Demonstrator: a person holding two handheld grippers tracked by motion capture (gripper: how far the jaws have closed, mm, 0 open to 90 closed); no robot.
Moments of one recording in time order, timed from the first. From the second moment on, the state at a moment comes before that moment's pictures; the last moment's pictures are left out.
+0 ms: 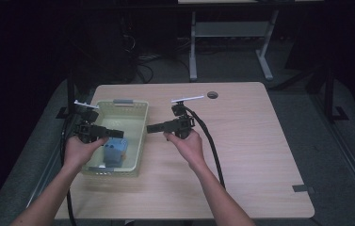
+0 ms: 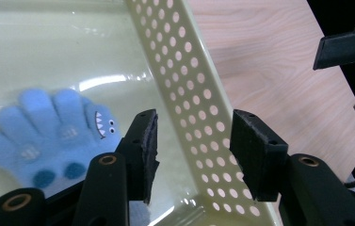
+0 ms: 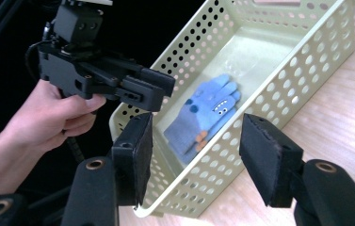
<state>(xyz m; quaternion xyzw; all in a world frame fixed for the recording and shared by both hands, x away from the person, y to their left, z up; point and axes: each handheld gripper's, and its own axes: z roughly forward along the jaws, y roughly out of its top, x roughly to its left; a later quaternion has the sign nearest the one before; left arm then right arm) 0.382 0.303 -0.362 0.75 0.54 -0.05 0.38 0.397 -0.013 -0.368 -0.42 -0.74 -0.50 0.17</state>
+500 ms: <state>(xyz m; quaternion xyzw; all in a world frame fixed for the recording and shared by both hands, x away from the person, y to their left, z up) 0.384 0.284 -0.362 0.76 0.53 -0.05 0.38 0.395 -0.040 -0.372 -0.43 -0.73 -0.51 0.18</state>
